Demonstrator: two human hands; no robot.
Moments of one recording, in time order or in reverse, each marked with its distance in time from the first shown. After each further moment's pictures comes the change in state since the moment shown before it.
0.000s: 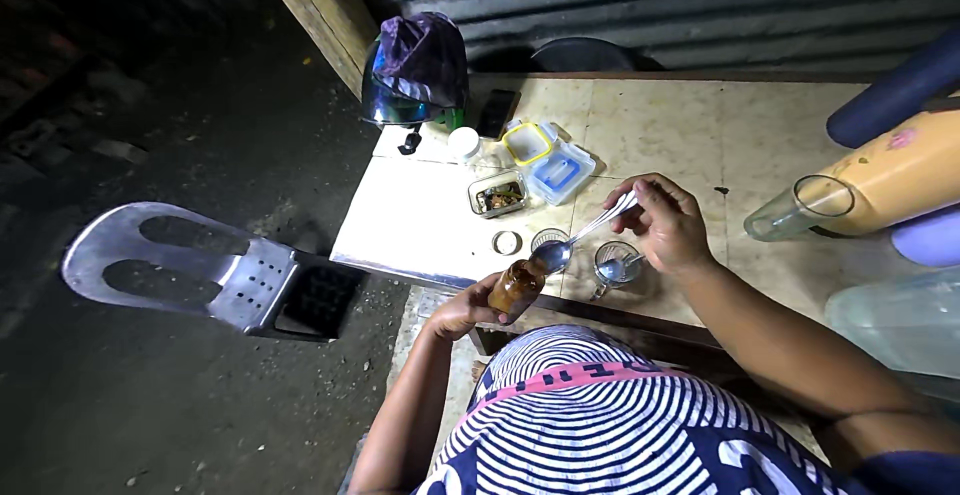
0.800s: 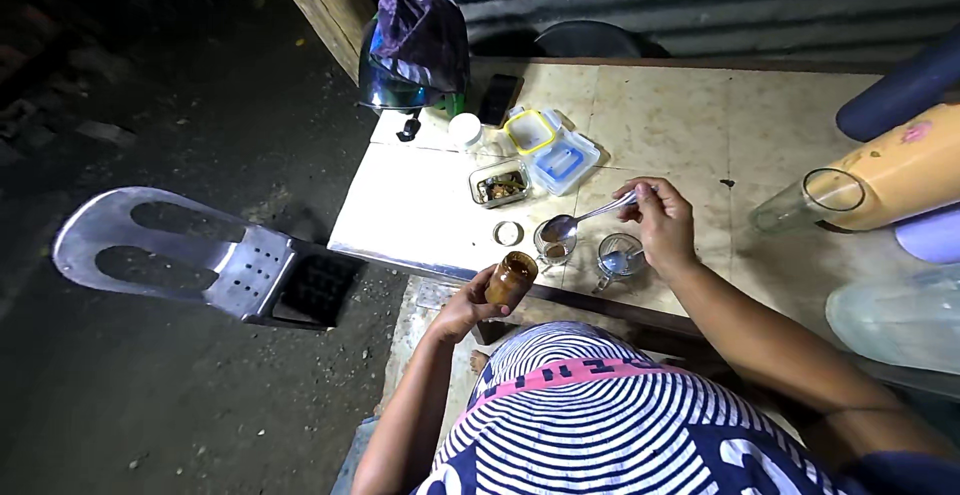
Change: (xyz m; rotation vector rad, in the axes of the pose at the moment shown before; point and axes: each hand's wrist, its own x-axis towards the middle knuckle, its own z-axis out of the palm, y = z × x) left_hand -0.009 -0.017 0.010 -0.019 0.246 -0.006; right_hand -0.002 0.051 -0.016 -0.299 0.159 -0.029
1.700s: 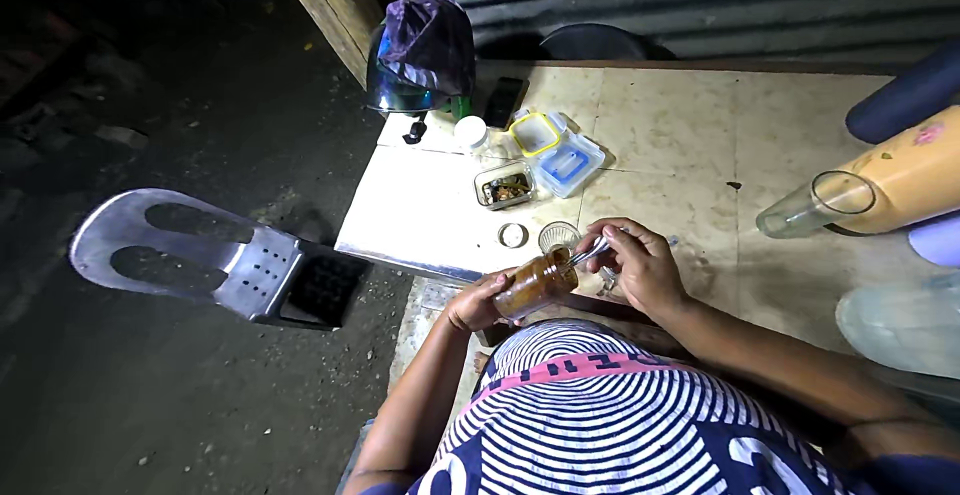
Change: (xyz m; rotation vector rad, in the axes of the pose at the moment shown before) left_hand 0.017 0.016 0.007 -0.277 -0.344 0.079; right_hand -0.049 -0.048 0.036 0.256 -0.211 0.147
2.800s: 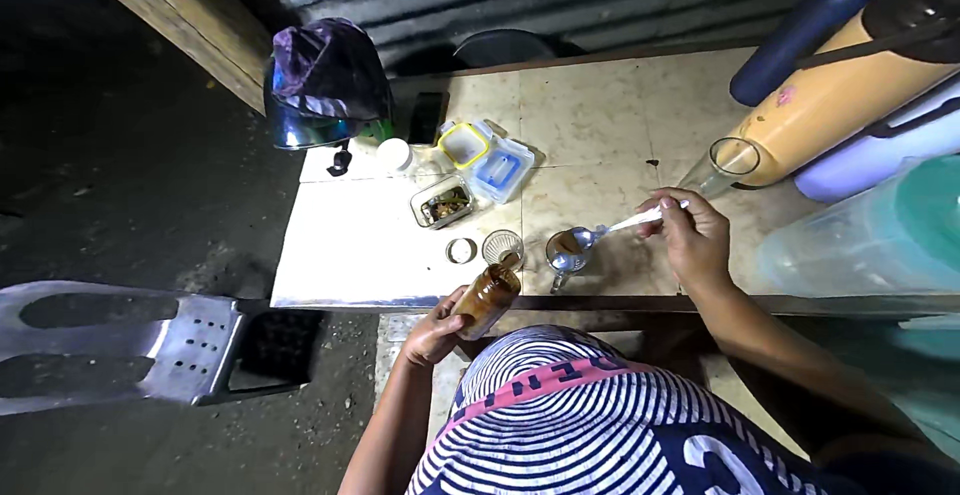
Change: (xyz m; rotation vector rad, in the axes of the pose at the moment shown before) left_hand 0.006 -0.022 -0.014 0.043 0.040 0.003; right_hand -0.031 -0.008 -0.125 -0.378 0.424 -0.209
